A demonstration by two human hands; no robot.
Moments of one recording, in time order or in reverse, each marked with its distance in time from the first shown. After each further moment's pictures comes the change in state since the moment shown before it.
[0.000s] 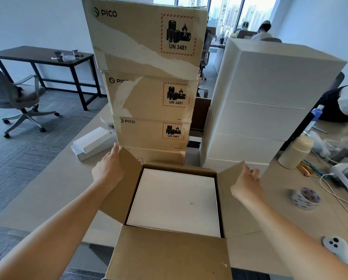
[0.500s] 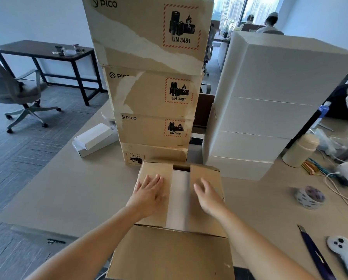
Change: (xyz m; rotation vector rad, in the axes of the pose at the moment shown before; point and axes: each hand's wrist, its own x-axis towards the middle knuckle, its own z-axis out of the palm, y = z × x) left_hand -0.068 0.025 0.095 0.057 -0.423 0.526; right_hand -0.045 -0.045 0.071 0.213 -0.429 -0.200
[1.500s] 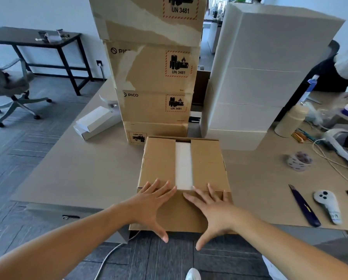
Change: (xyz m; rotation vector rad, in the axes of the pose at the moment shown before) left_hand -0.122 0.000 0.002 0.248 -0.359 0.399; right_hand -0.128 0.029 0.033 -0.760 -0.441 -0.317
